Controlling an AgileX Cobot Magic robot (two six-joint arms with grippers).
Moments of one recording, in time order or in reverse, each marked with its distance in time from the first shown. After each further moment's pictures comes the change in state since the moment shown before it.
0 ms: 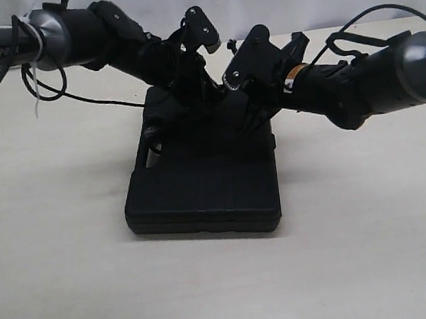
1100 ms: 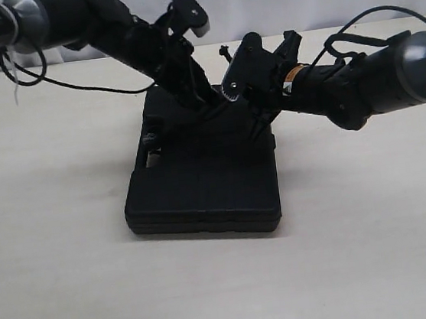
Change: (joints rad) left arm 0.033 -0.071 0.000 0.112 0.073 -0.170; right arm 0.000 0.000 -0.002 -0.075 0.011 -0.058
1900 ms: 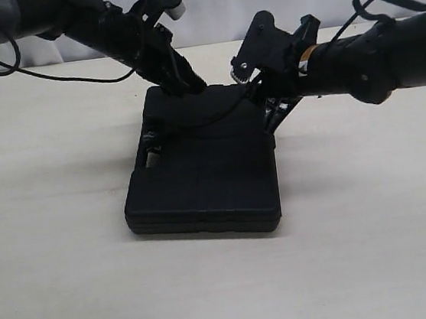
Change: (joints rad) left arm 0.054 -0.020 0.000 -0.047 0.052 -0.028; right arm 0.000 -0.155 0.000 -0.004 0.290 0.026
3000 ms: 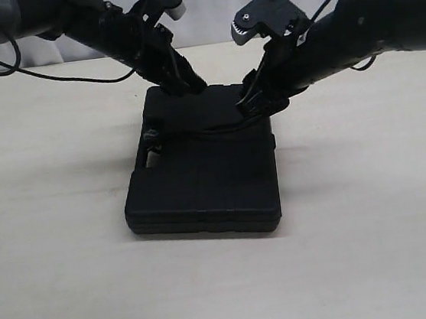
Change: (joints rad) left arm 0.000 0.000 0.000 0.000 0.000 0.000; right arm 0.000 -0.010 -0.127 0.421 0.319 0.031
